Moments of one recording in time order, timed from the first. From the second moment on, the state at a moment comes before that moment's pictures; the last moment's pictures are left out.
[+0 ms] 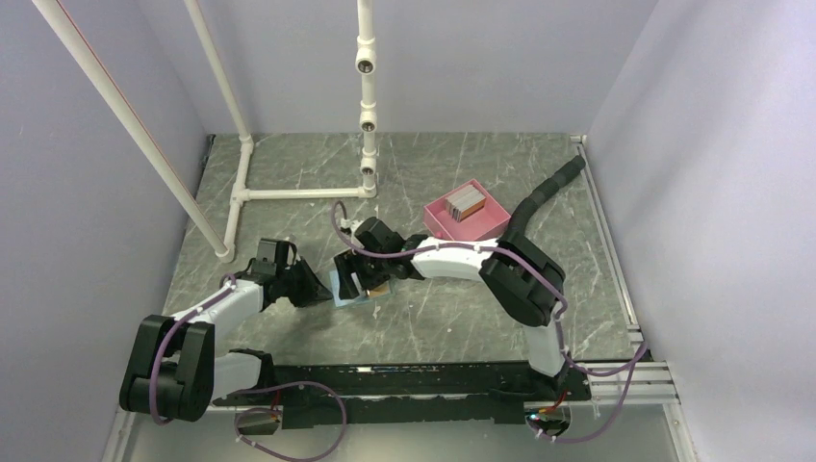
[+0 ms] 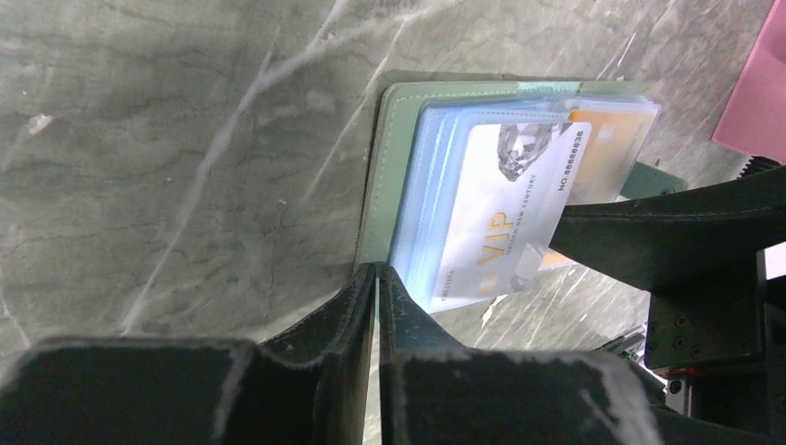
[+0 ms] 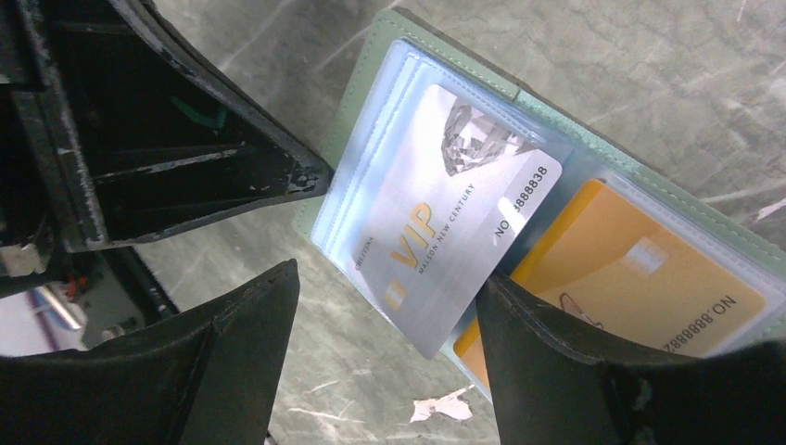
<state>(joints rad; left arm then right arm) -0.17 1.21 0.41 -0.20 0.35 -0.74 0.98 1.98 1.28 -0.14 -0.25 0.45</state>
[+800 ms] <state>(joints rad) -0.17 1.25 0.39 -0.15 0.45 -0.75 0.94 1.92 1.18 -0.16 -0.27 0.58</state>
